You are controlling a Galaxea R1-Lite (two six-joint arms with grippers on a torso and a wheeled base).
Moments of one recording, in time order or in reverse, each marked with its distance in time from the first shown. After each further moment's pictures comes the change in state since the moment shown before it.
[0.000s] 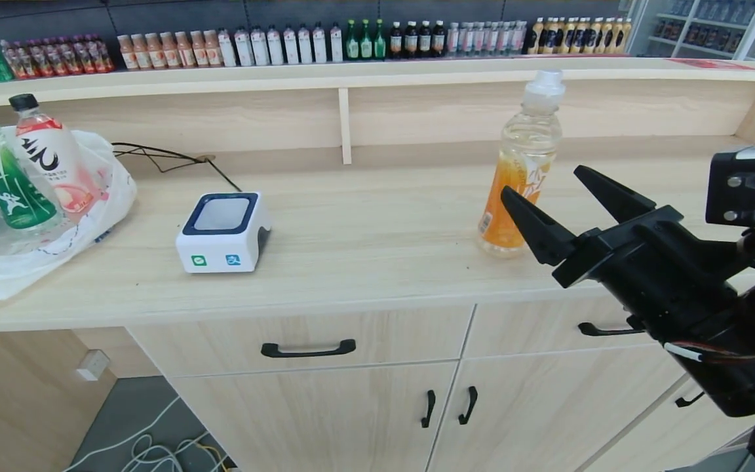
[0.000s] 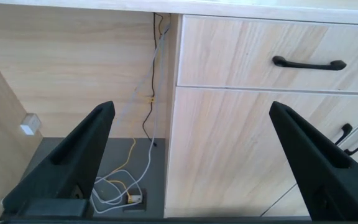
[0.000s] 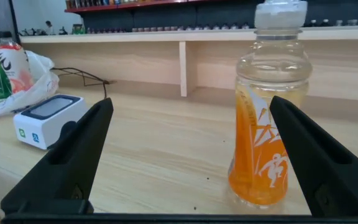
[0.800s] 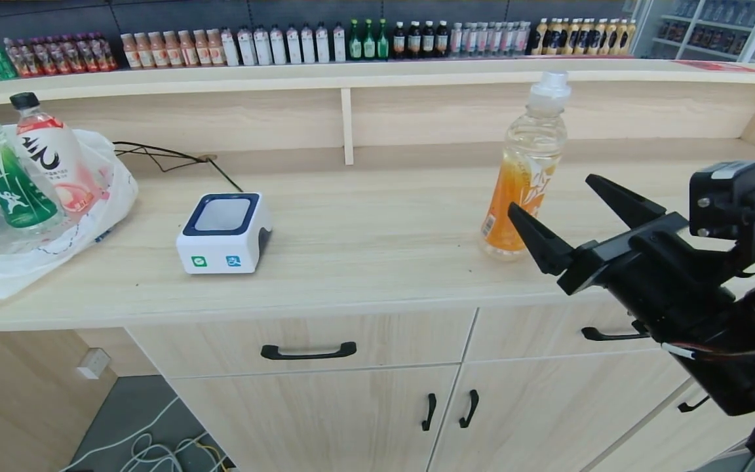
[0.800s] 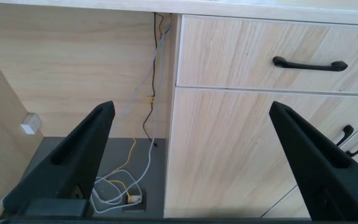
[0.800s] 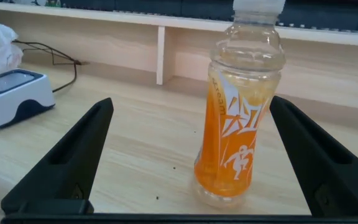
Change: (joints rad) left arm -0.002 0.000 0.000 0.000 0.000 0.003; right arm -0.057 0.006 0.046 0.001 -0.001 -0.108
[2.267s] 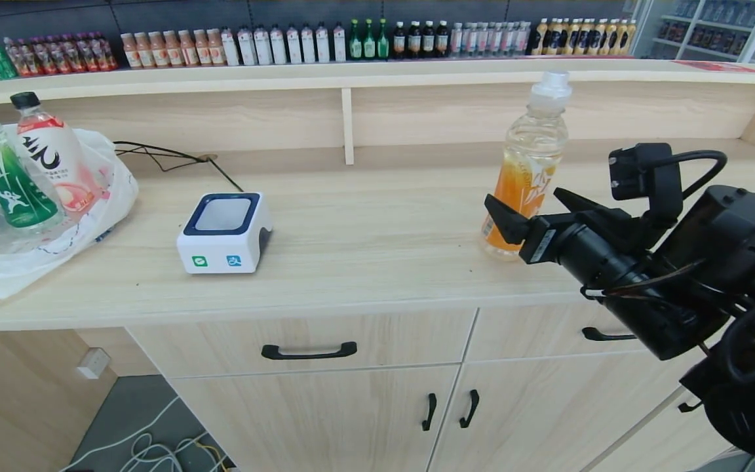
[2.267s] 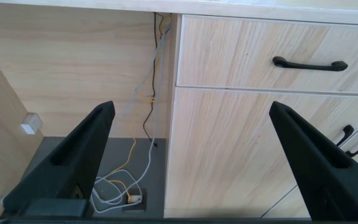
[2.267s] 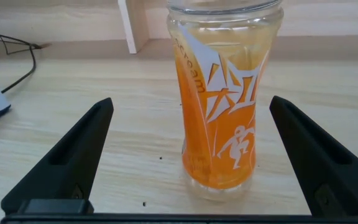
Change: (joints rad) left arm 0.000 0.000 0.000 0.000 0.000 0.000; right arm -0.031 0.101 -0.248 0.308 -0.131 0.181
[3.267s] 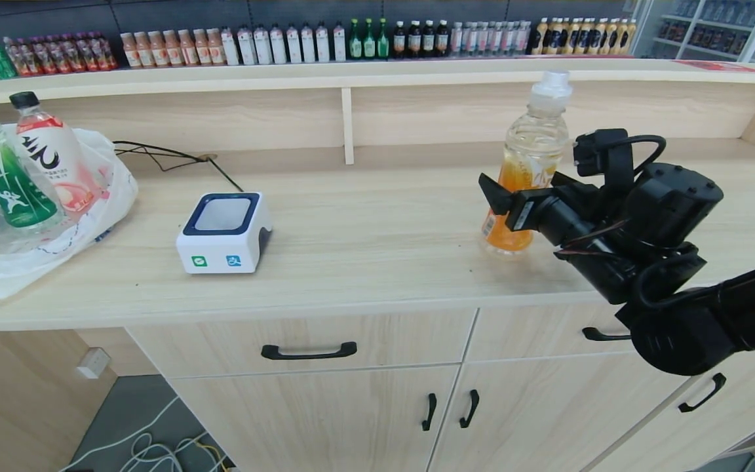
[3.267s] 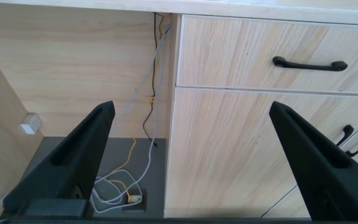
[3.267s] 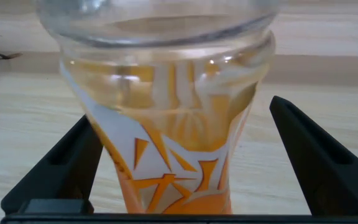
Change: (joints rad) left arm 0.000 0.000 0.000 0.000 0.000 0.000; right arm -0.125 0.187 -0.239 0.005 0.105 -0.021
